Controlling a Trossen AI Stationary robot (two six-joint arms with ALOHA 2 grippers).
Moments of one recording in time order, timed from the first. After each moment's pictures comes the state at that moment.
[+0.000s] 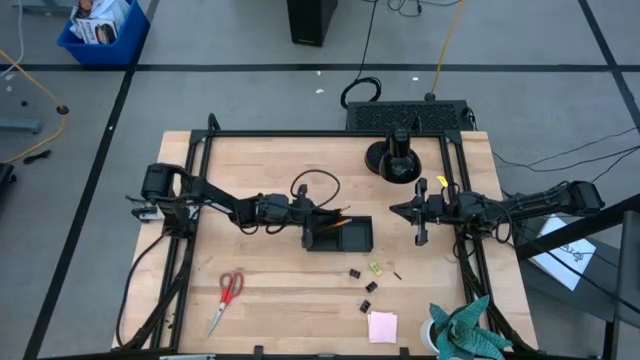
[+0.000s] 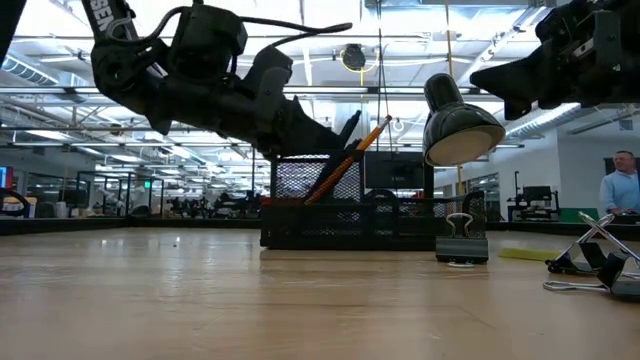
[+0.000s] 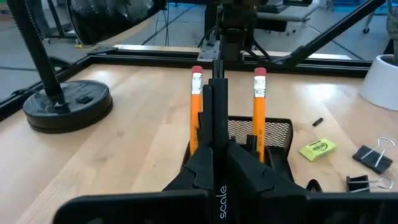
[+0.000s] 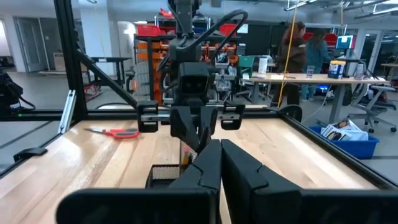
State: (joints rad) left arm 0.00 1.81 0.66 0.90 -0.06 -0.05; right arm 0.07 0.54 0.02 0.60 0.15 -0.02
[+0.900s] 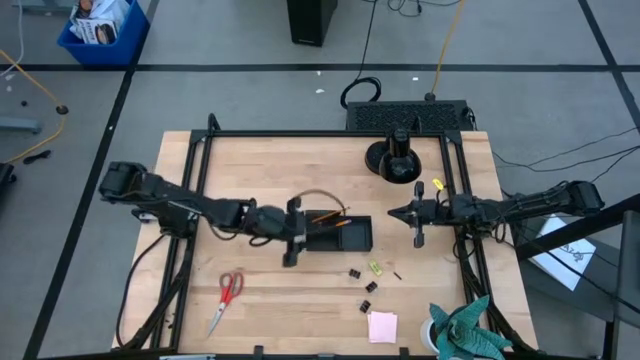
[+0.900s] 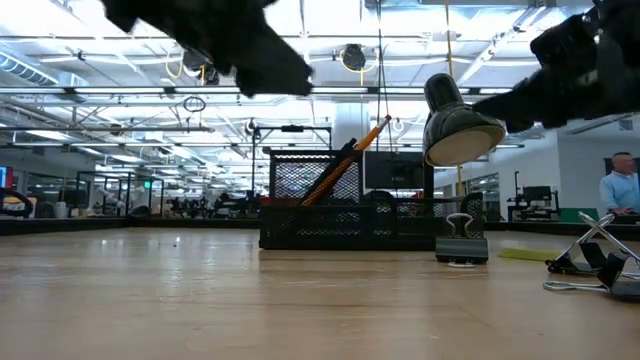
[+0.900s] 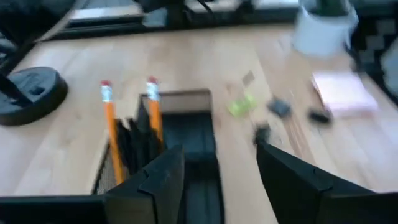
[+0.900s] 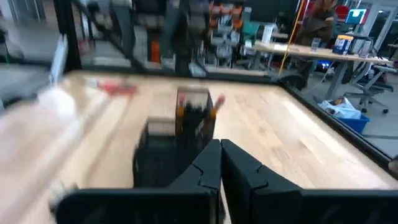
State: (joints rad) left arm -0.19 1.48 0.85 0.13 -0.12 -0.03; right arm 0.07 0.54 0.02 0.44 0.16 -0.07
